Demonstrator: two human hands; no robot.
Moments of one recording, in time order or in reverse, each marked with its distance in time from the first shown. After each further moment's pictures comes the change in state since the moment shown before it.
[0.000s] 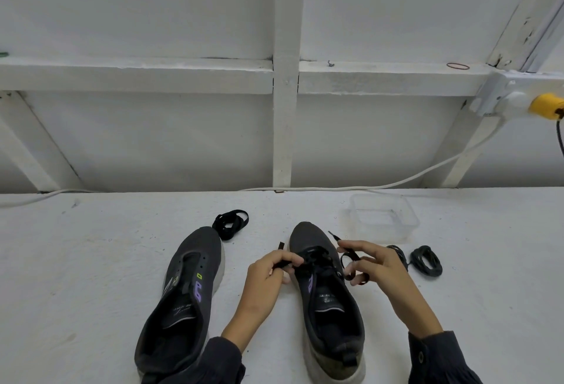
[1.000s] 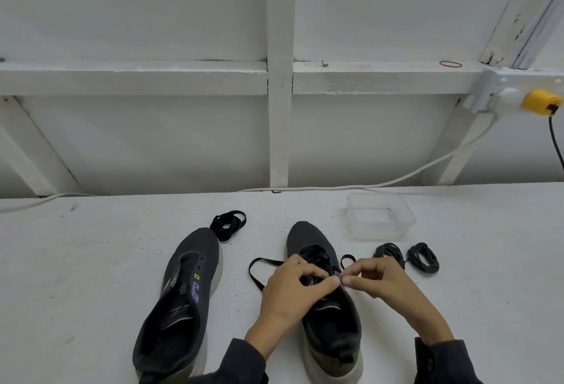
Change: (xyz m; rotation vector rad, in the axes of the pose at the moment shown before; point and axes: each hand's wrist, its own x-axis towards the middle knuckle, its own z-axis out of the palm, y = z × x) left_hand -0.013 0.023 0.037 0.330 -0.097 -0.004; right_hand -0.020 -0.002 -0.013 -0.178 -0.164 -0.061
